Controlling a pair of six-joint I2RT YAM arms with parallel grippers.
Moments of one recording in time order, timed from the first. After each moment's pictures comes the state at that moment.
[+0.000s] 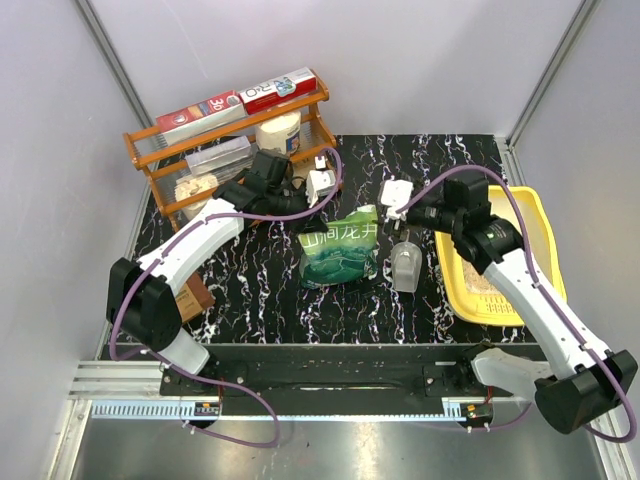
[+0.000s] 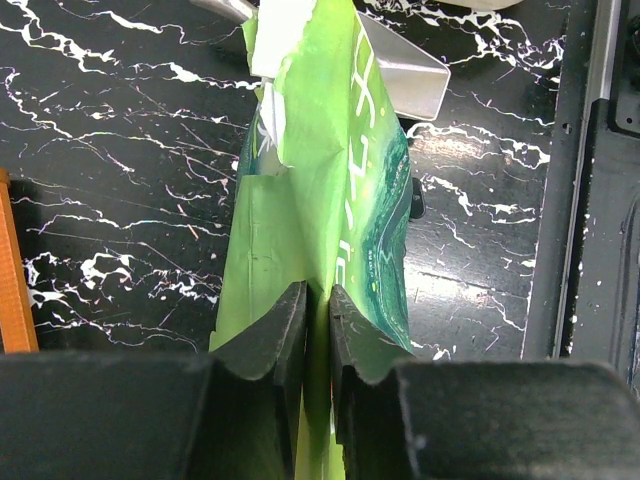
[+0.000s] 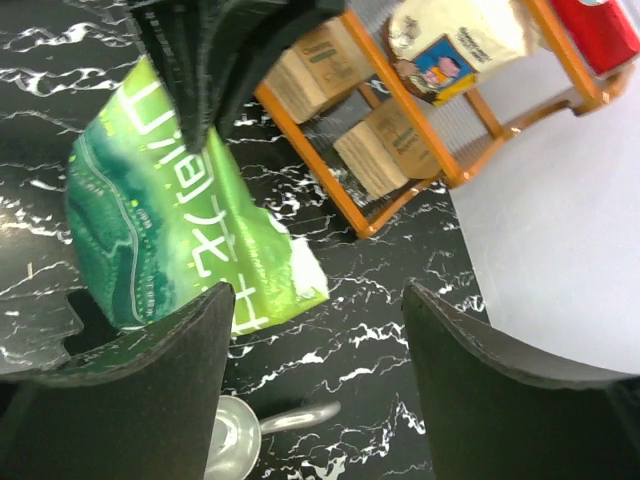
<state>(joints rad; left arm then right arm) -0.52 1.57 1.37 -0.57 0.73 0.47 0.41 1.12 1.13 -0.36 -0.58 -0.80</state>
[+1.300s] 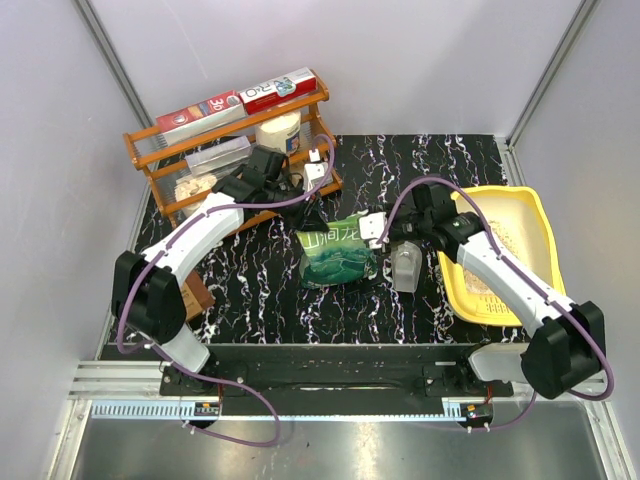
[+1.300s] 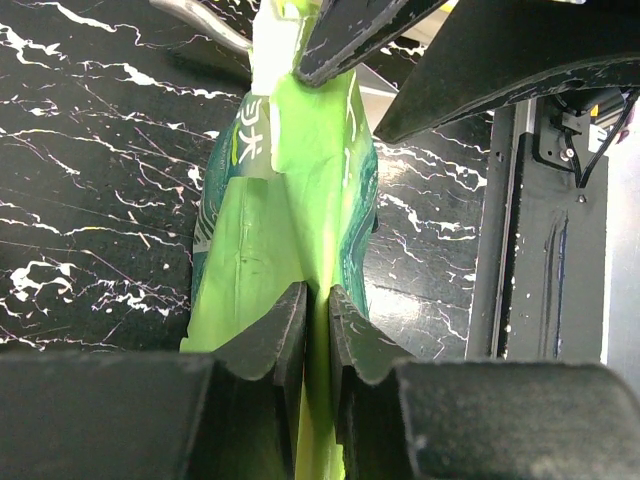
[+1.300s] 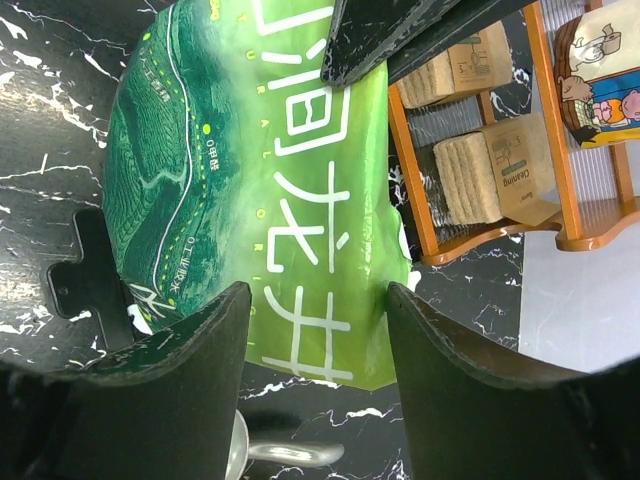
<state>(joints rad) -0.47 1.61 1.39 -0.58 0.87 0.37 0.45 1.30 1.05 -0.44 -0.70 -1.23</state>
